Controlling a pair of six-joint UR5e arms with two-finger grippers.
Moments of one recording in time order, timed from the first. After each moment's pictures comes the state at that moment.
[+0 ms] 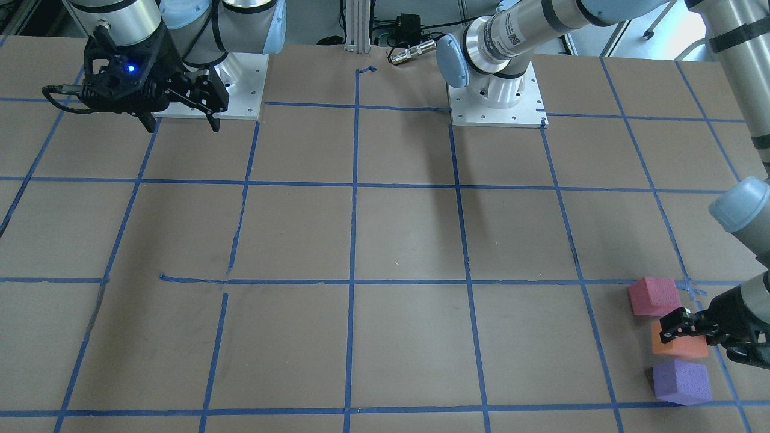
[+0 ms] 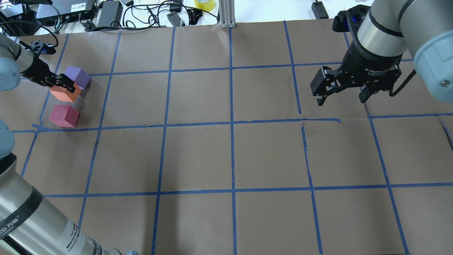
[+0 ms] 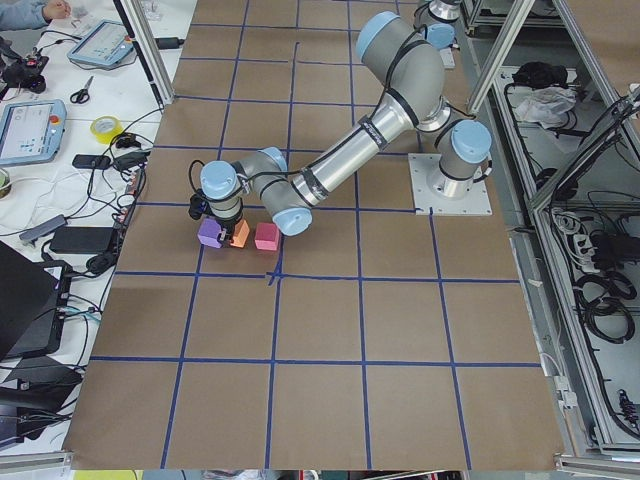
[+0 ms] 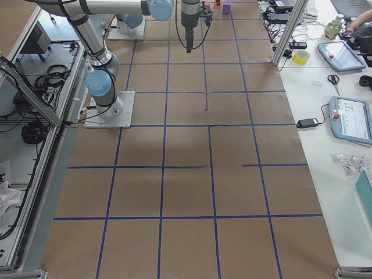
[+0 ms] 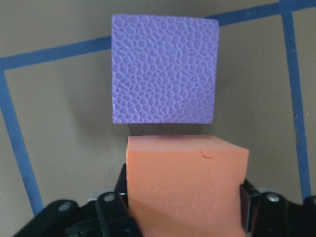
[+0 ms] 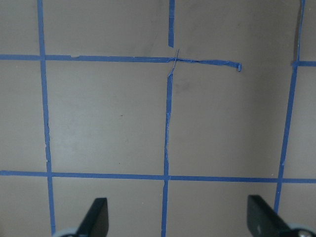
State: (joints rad) left arm -1.01 -2.22 -1.42 -1.06 1.43 0.71; right arm 1.56 -1.68 1.68 -1.55 -1.56 -0.05
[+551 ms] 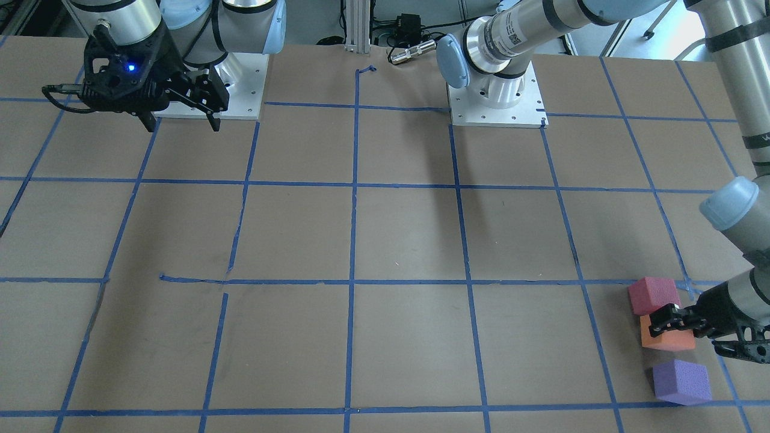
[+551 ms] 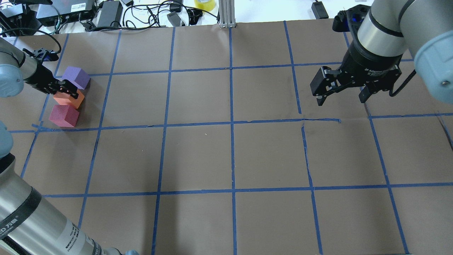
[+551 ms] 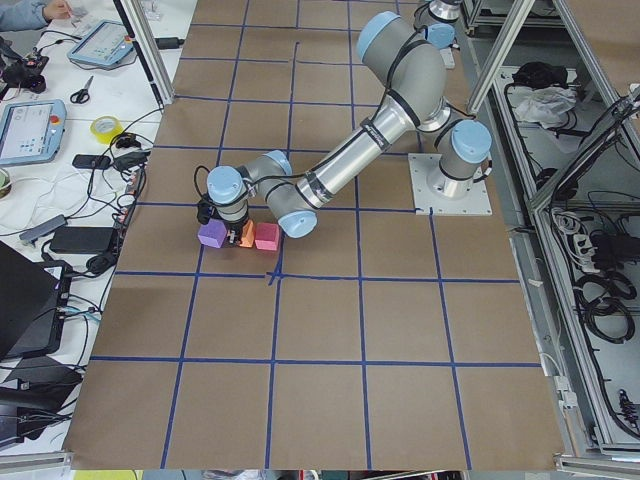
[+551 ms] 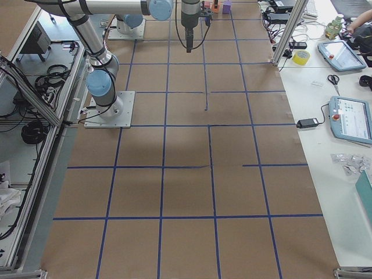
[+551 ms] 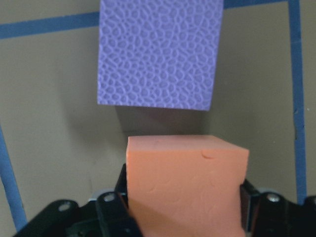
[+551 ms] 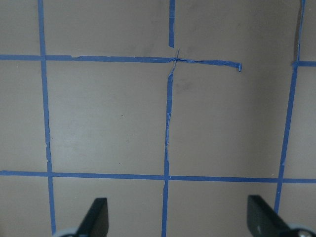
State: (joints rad) left arm -1.00 -2.22 -1.46 -1.05 1.43 0.70; right arm 1.56 -1.69 1.68 -1.55 -1.56 -0.05
